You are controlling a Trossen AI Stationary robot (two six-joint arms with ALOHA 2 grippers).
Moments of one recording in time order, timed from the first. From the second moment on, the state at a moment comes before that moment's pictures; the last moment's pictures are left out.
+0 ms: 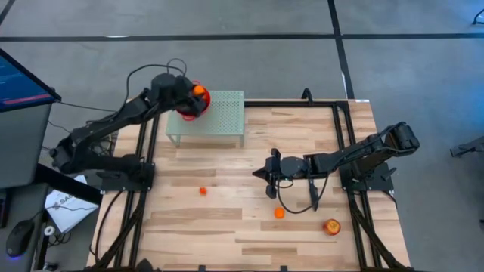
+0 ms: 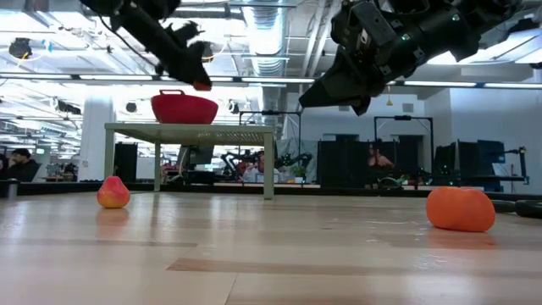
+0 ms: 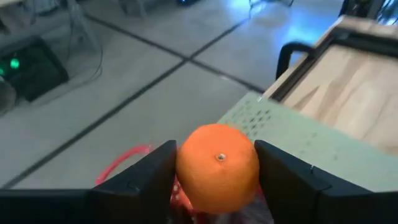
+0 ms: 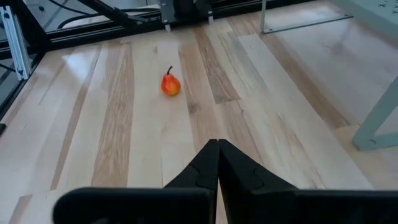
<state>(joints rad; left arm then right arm) 0.72 1.15 0.94 -0.21 -0.13 0.13 0.17 1.51 0.70 0.34 0.24 0.26</state>
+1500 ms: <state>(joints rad) 0.20 0.84 0.59 -0.02 -0.14 -0.04 0.48 1.52 0.83 -0.37 0.00 0.23</state>
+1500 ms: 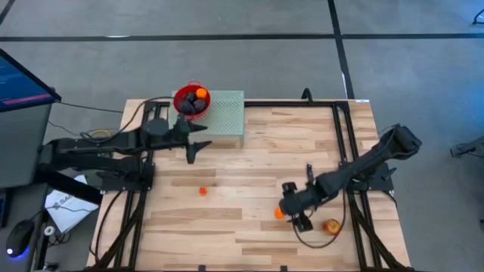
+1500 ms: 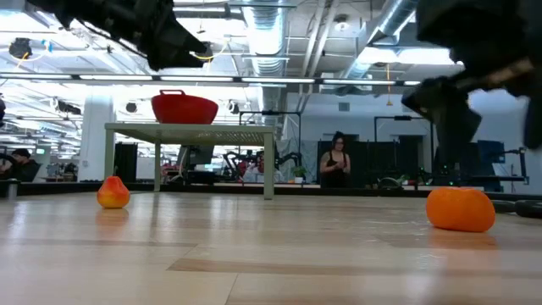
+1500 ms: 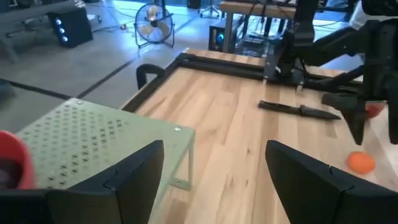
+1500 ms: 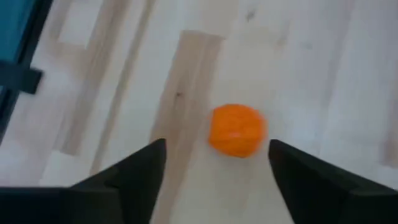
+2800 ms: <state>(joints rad) 0.19 0.54 0.53 0.08 -0.18 -0.09 0.16 1.52 1.02 -0.19 0.14 0.10</state>
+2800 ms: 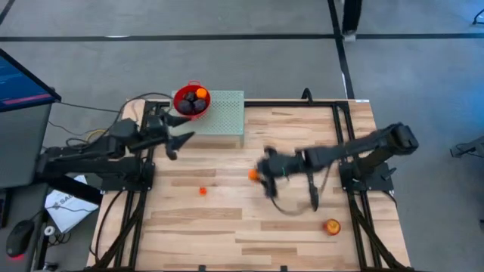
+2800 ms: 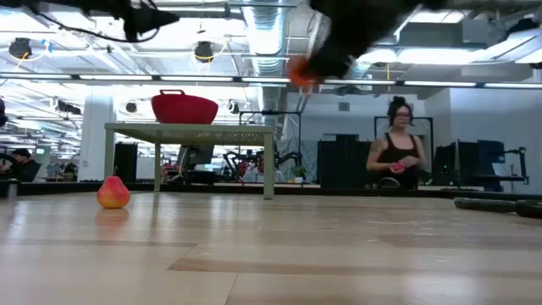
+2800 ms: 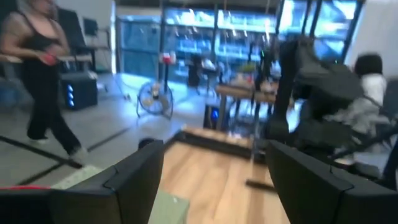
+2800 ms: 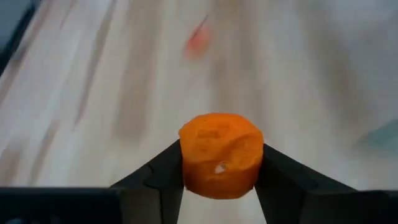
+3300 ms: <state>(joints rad) 0.19 0.48 0.53 -0.09 -0.25 -0.11 -0.28 2.03 1.77 0.01 0.04 -0.22</state>
